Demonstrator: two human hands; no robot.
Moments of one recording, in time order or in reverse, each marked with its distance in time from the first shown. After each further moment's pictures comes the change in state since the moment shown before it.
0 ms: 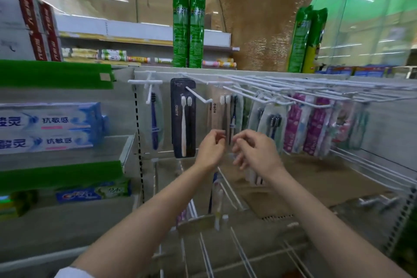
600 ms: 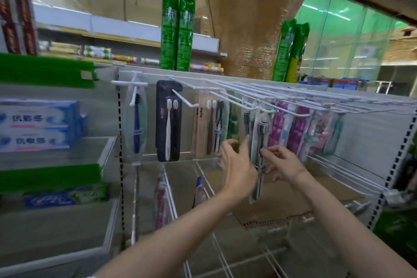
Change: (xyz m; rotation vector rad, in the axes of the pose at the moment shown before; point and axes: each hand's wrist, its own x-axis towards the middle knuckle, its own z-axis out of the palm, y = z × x) left_hand -0.039 0.033 0.080 0.227 0.030 0.242; right_hand 0.007 0.068 -0.080 0.122 0.088 0.307
